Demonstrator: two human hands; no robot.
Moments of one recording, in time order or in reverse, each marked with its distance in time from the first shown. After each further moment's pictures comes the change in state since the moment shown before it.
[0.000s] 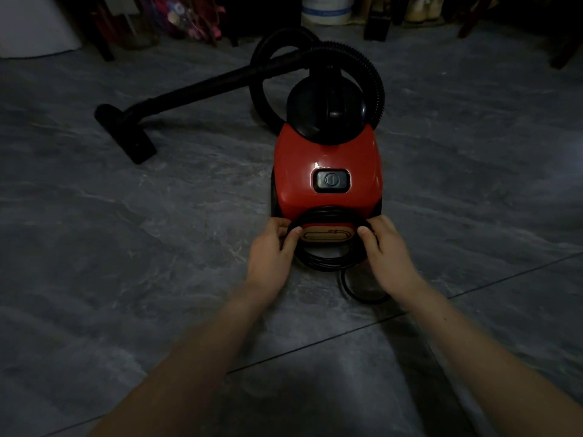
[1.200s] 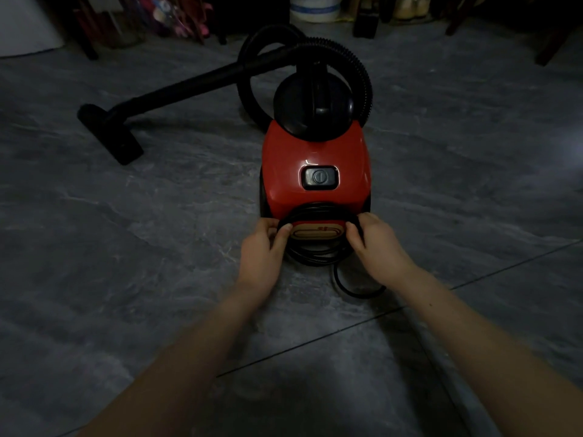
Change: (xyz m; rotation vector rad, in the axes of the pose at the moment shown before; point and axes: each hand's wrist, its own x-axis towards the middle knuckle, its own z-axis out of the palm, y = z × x) left_hand 0.002 0.003 0.005 -0.041 0.023 0.007; right_hand 0.012 0.001 -0.007 -0.166 -0.103 -0.084
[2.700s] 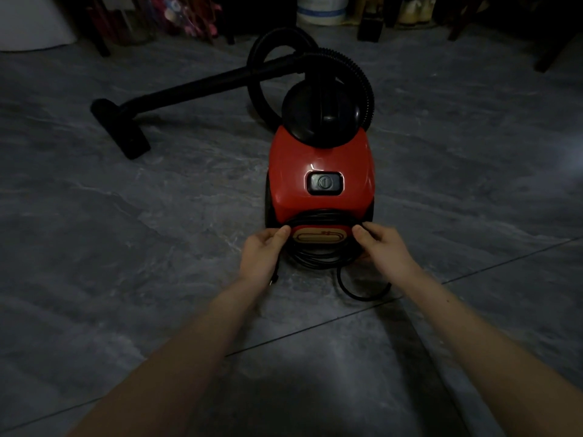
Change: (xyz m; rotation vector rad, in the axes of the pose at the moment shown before) left_hand -0.018 -0.004 -0.008 -0.401 -0.051 -0.350; right_hand -0.025 0.002 -0.004 0.582 -0.072 0.310
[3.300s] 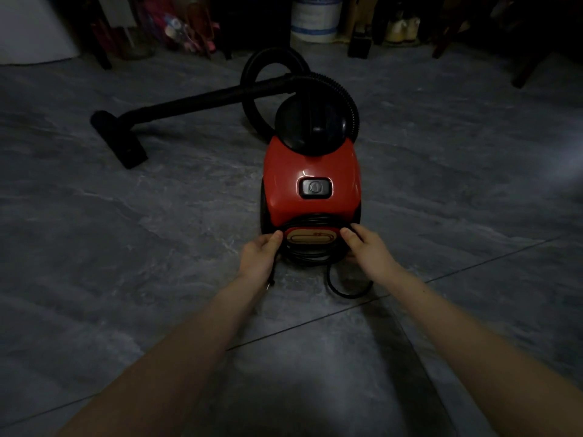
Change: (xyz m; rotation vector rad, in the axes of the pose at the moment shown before) left_hand -0.012 0.002 0.007 -0.092 -0.005 -0.078; right_hand -0.004 -0.003 0.008 0.045 -0.004 0.095
